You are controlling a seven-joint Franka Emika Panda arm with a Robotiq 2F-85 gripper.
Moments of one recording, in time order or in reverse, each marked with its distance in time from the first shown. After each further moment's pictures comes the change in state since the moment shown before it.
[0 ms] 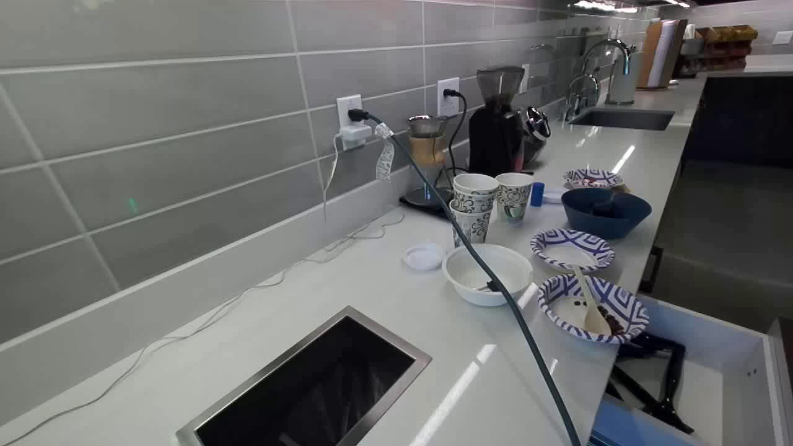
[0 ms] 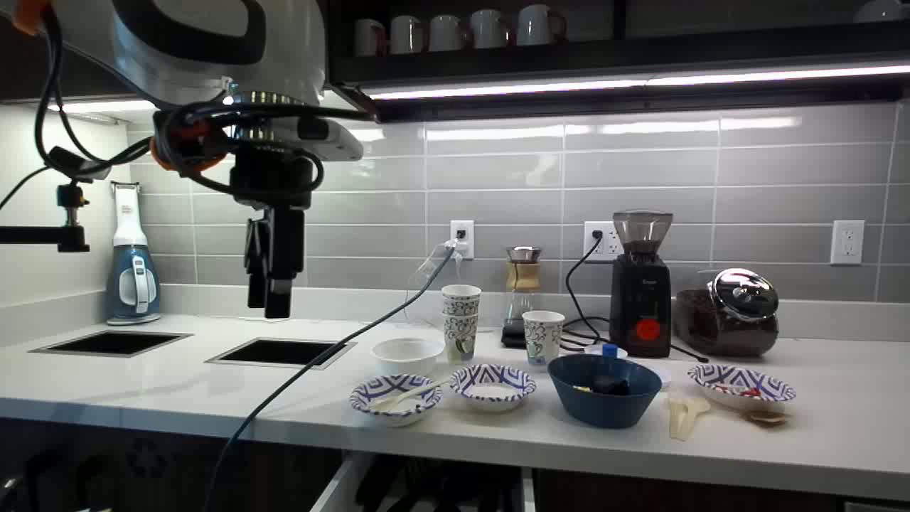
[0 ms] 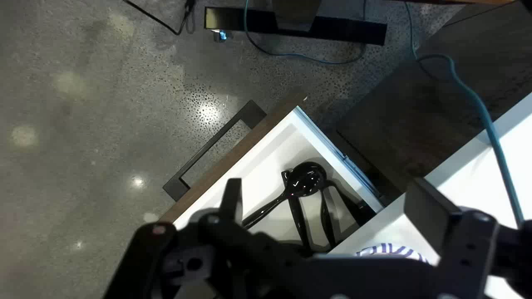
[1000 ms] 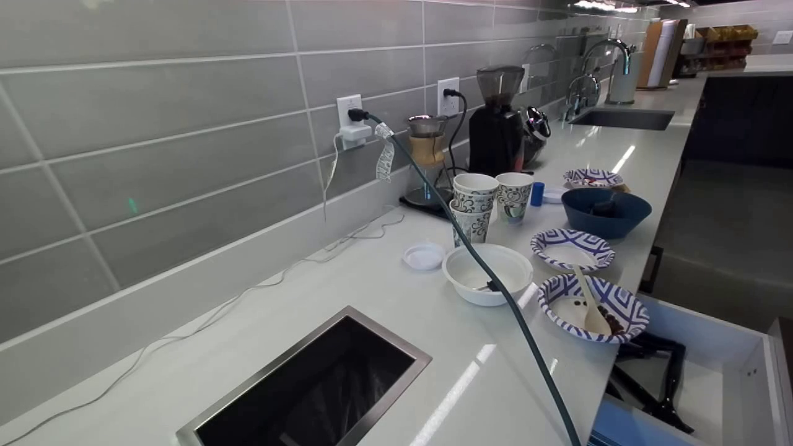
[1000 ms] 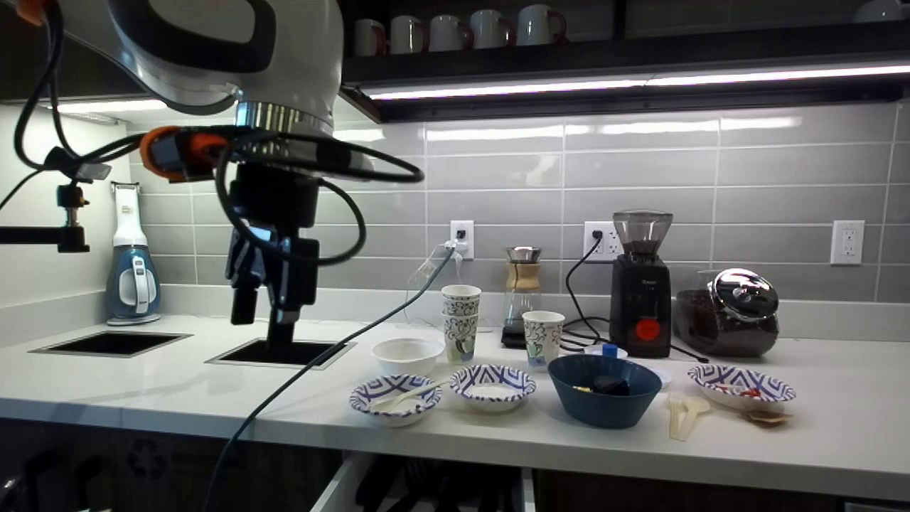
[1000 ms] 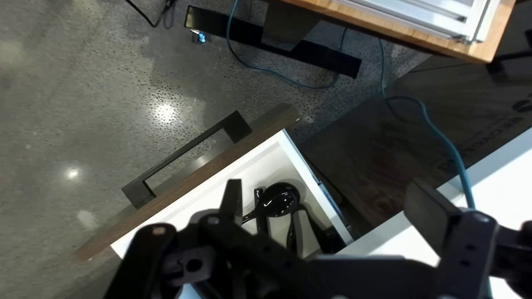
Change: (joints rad) arm 0.019 0.021 -0.146 -0.029 -0.004 -0.003 -0.277
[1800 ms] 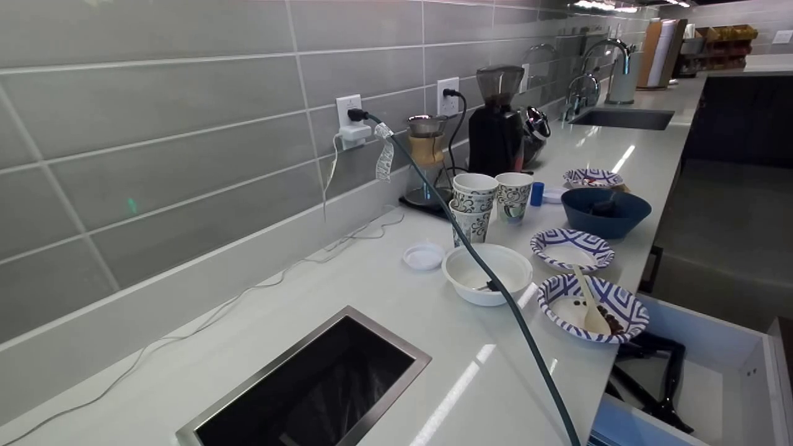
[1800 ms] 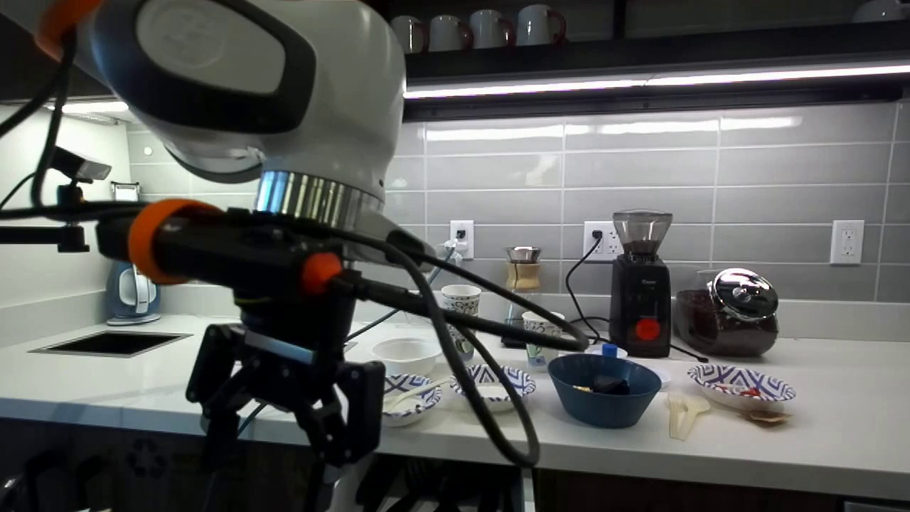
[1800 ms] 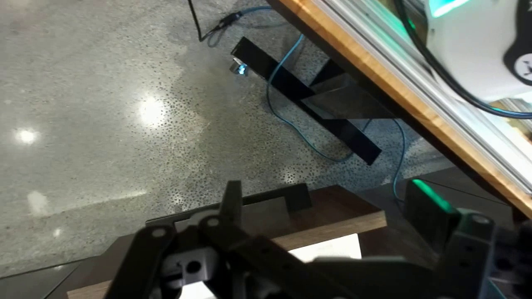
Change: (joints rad) arm -0.084 0.186 -0.268 -0.045 -0.301 0.169 -0.537
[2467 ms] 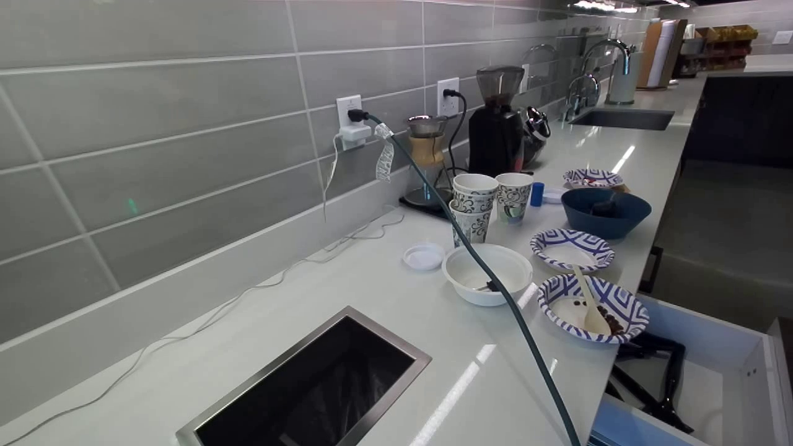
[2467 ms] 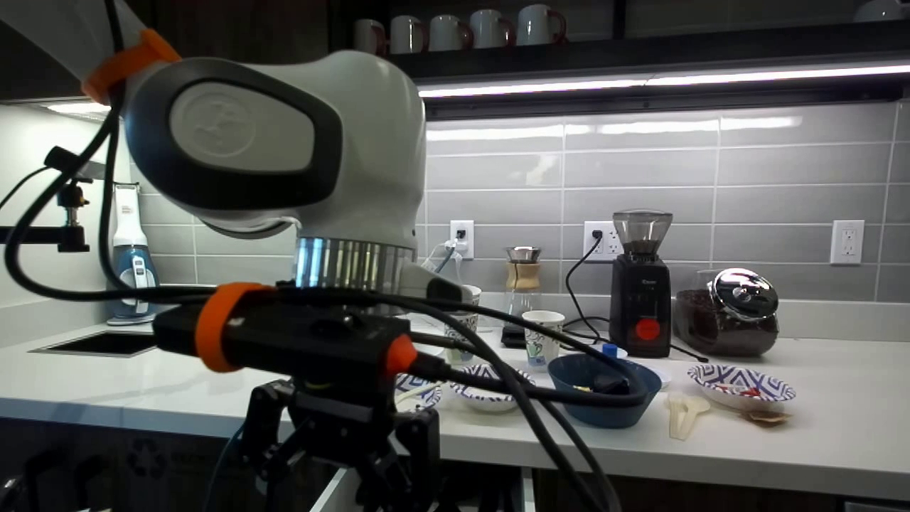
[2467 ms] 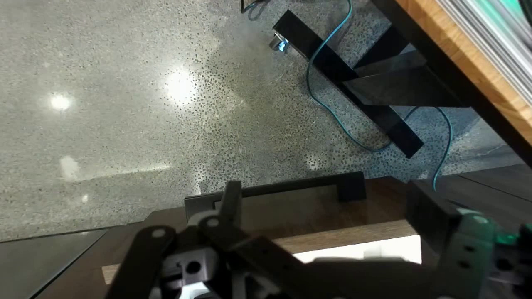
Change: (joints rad) arm -0.041 0.163 -0.011 -0.011 -0.017 0.274 -0.071
